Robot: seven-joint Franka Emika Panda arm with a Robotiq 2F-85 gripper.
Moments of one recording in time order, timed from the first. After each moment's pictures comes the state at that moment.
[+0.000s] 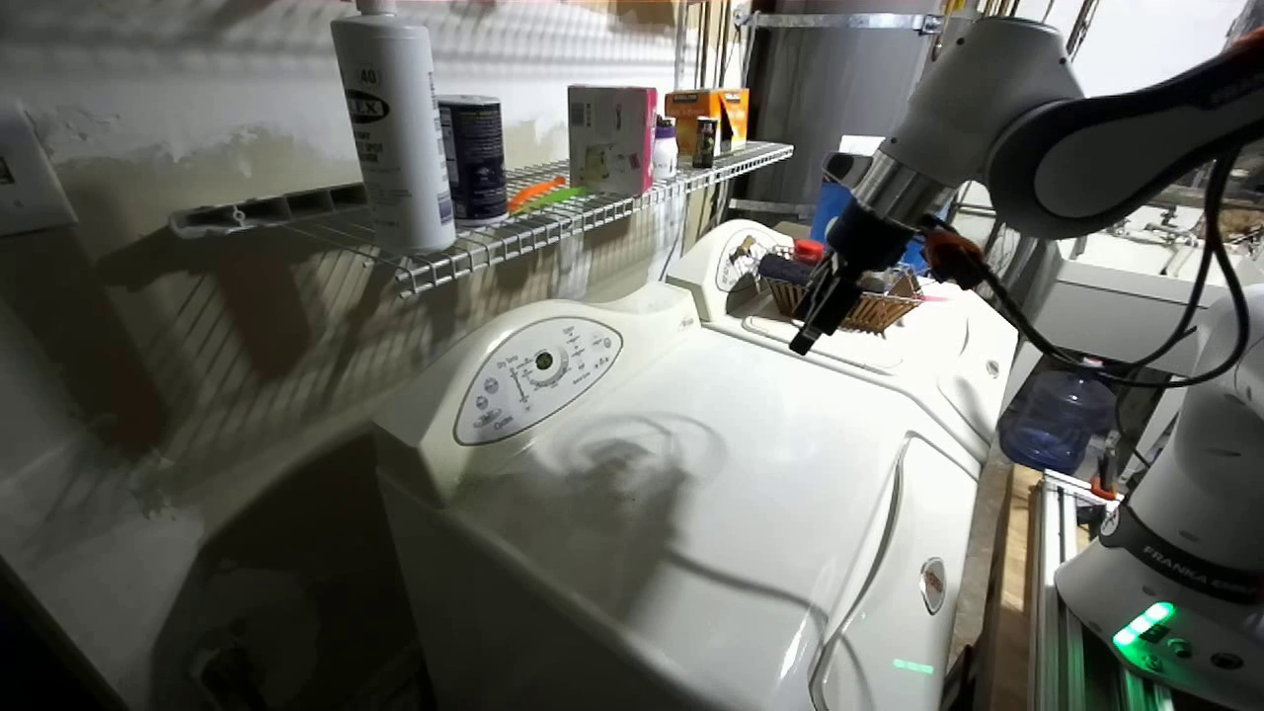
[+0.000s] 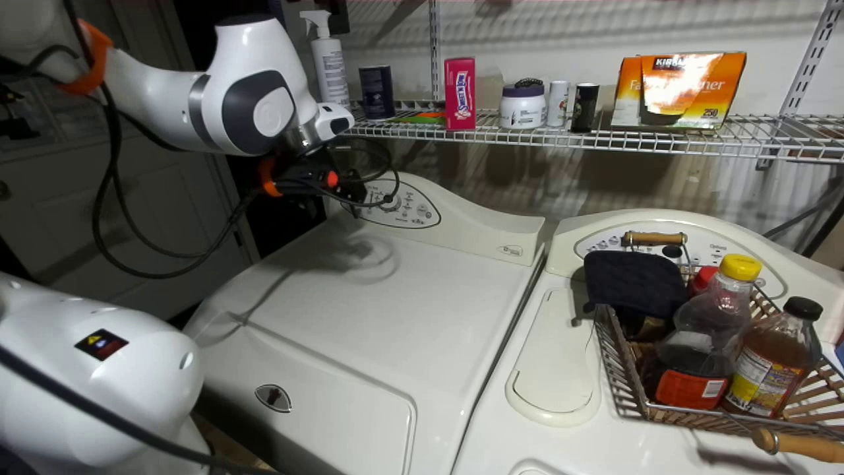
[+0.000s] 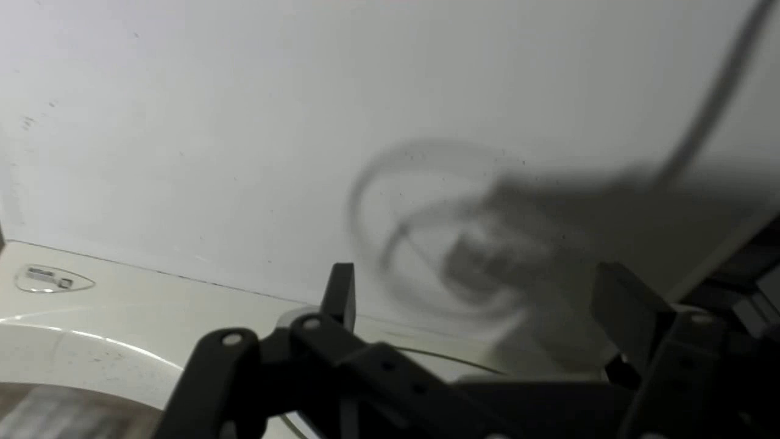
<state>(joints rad) 0.19 -0.54 0.00 -2.75 0.03 2.58 -0.16</state>
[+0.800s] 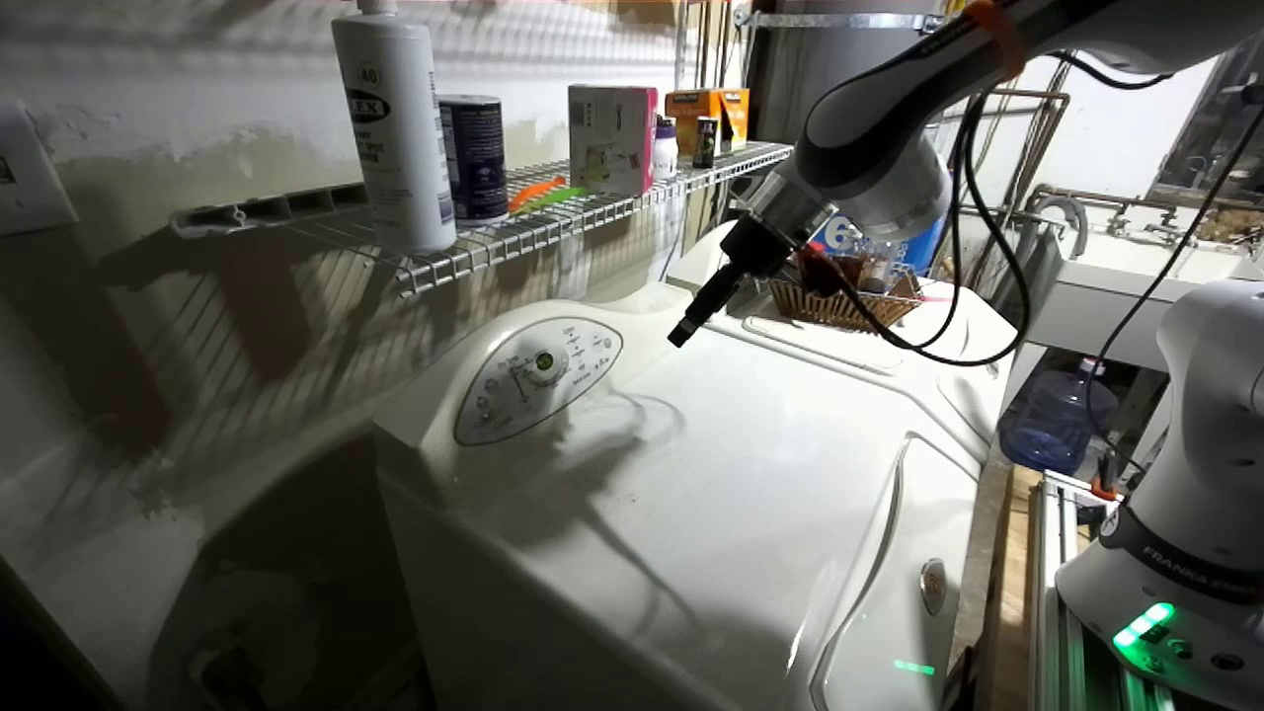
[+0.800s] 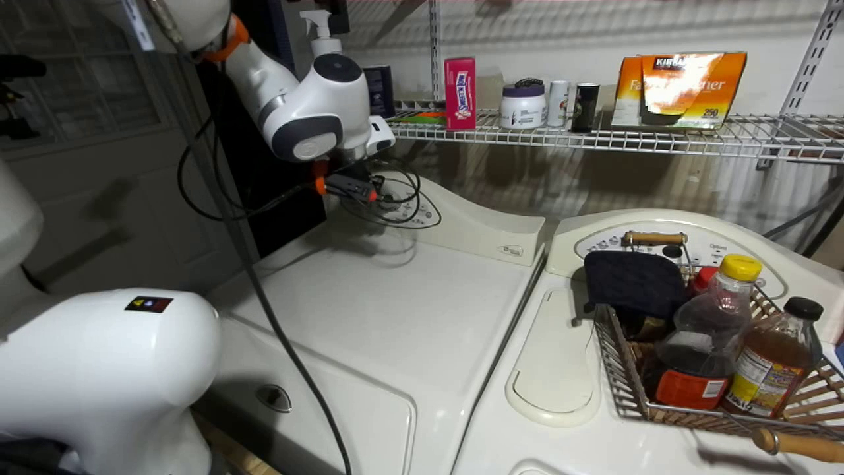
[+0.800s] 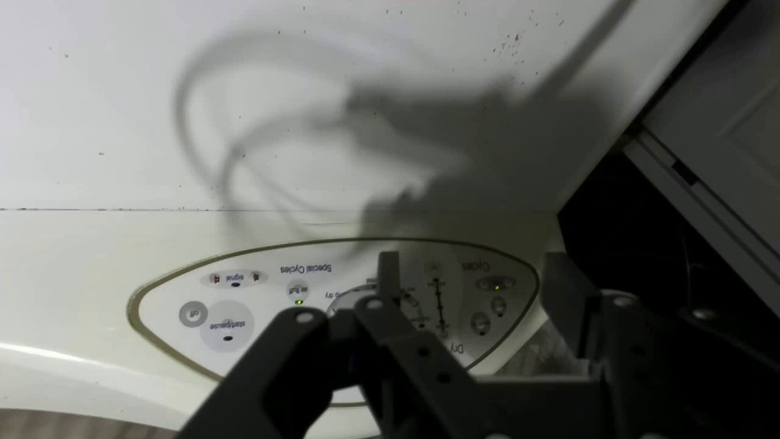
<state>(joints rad) 0.62 -0.11 -0.40 -2.44 0.77 2.79 -0.71</state>
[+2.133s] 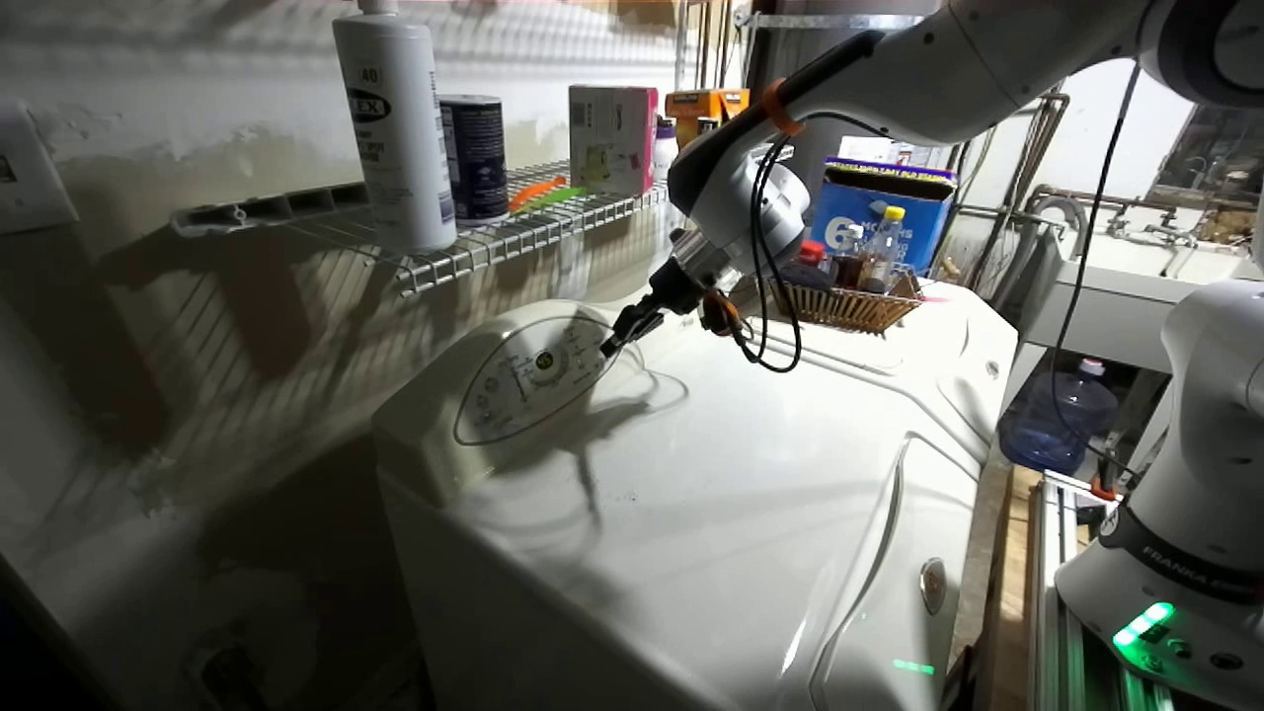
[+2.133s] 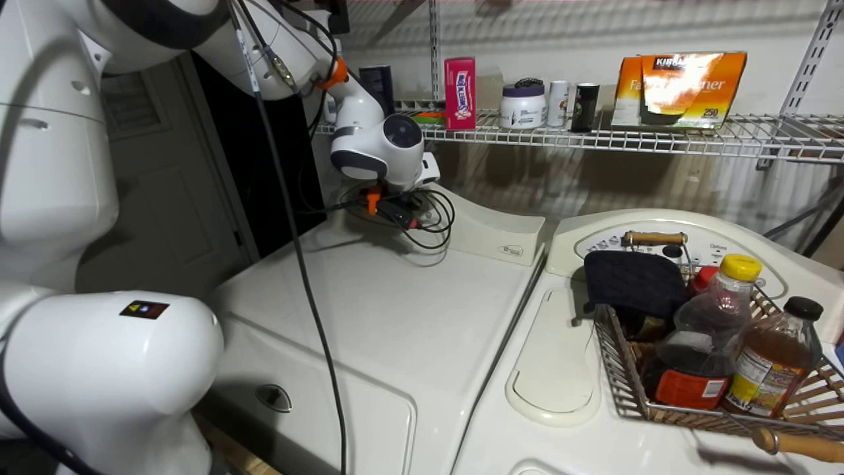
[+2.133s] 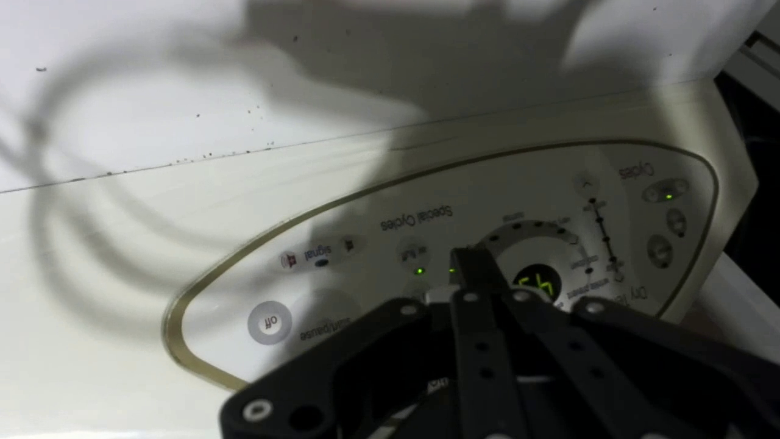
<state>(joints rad) 0.55 0.40 -0.45 -2.01 1.49 2.65 -1.16</state>
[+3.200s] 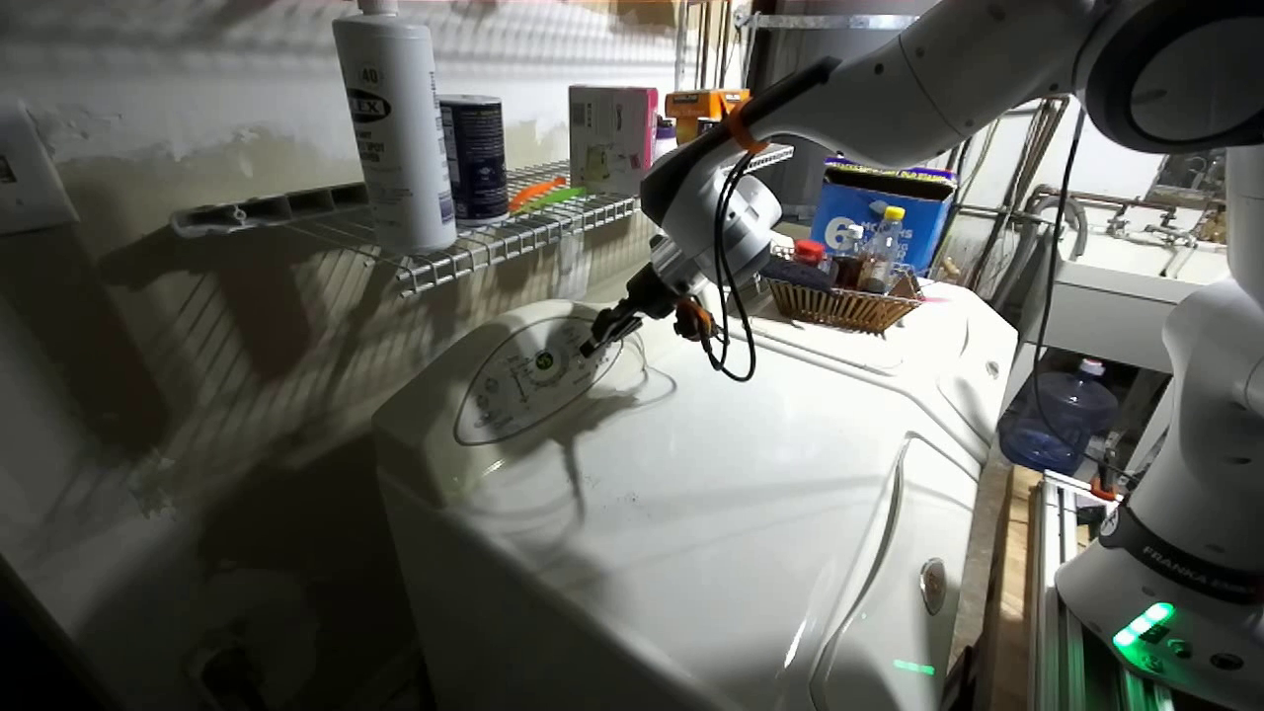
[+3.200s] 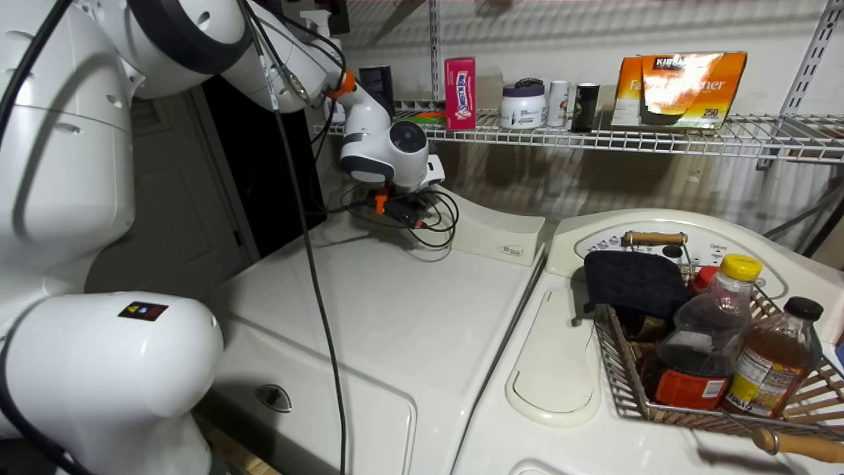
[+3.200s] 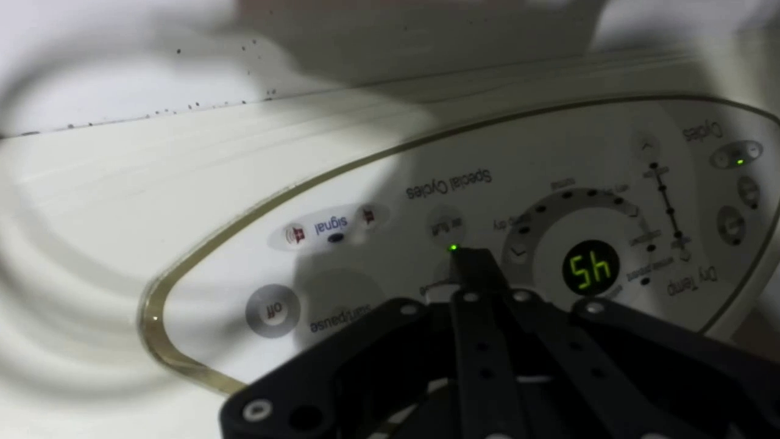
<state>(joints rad) 0.53 0.53 -0.44 -1.88 1.53 2.65 -1.14</state>
